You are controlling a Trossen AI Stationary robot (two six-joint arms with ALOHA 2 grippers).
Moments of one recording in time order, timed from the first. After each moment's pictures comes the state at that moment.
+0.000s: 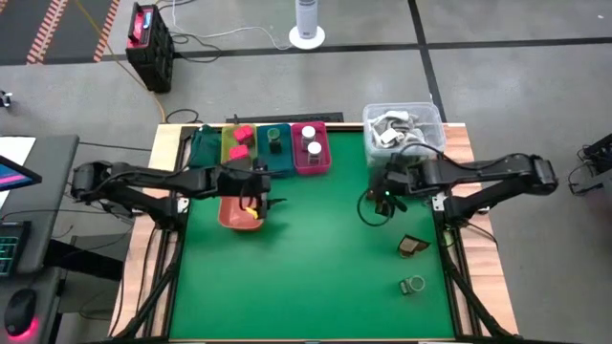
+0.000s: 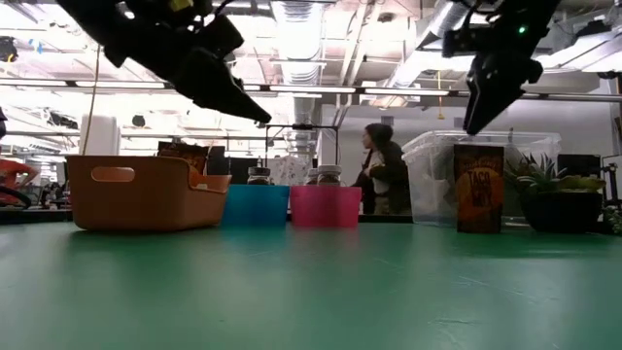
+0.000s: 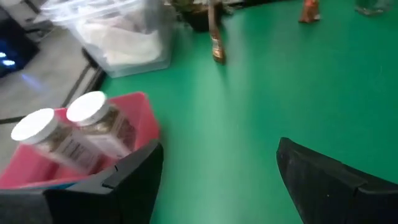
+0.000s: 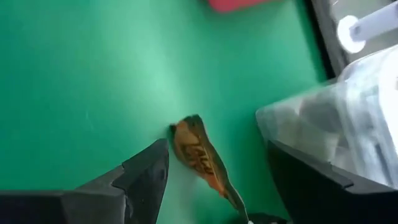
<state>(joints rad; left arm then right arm) 0.15 1.21 0.65 0.17 -0.07 0.26 0.00 1.18 0.95 -0.95 0.43 0.16</state>
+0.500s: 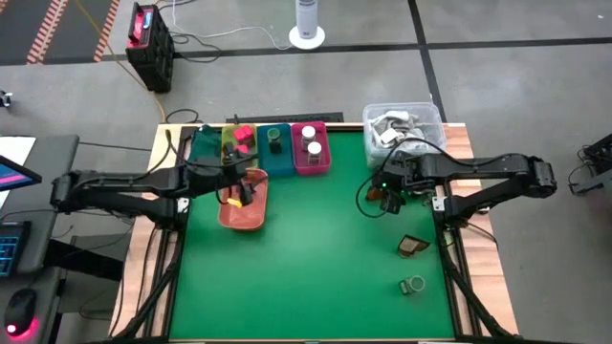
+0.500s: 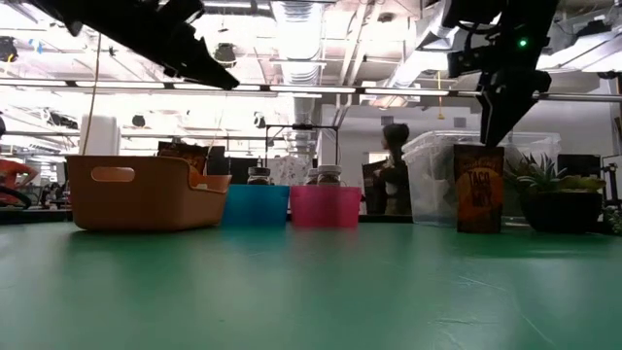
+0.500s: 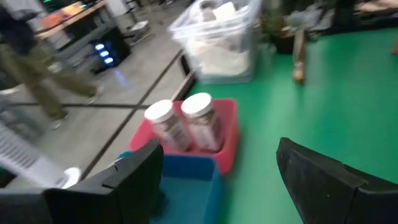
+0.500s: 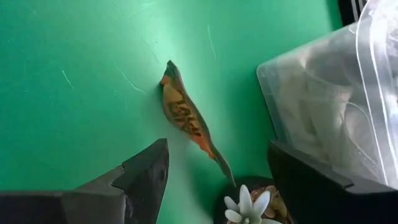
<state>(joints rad) 0.15 0.89 0.62 0.01 -0.37 0.21 -0.10 1.20 0.95 -1.07 0.35 0.16</state>
